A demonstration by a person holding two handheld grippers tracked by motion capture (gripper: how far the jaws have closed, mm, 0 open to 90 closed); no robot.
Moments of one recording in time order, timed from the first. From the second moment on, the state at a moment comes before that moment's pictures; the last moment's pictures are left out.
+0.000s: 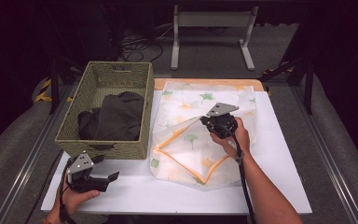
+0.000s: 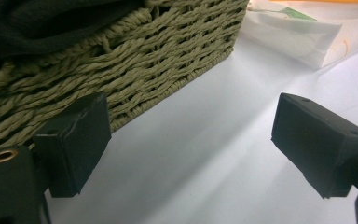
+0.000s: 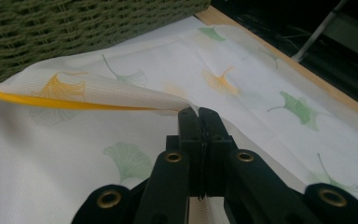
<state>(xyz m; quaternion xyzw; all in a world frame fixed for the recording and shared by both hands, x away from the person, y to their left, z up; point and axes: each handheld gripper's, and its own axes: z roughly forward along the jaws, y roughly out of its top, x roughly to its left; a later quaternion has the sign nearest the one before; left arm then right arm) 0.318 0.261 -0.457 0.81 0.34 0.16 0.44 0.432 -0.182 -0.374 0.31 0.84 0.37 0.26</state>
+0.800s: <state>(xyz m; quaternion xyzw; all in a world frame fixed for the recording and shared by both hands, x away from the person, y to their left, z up) 0.314 0.258 -0.421 0.81 0.30 0.19 0.46 0.424 -0.185 -0.355 0.30 0.83 0.39 0.28</state>
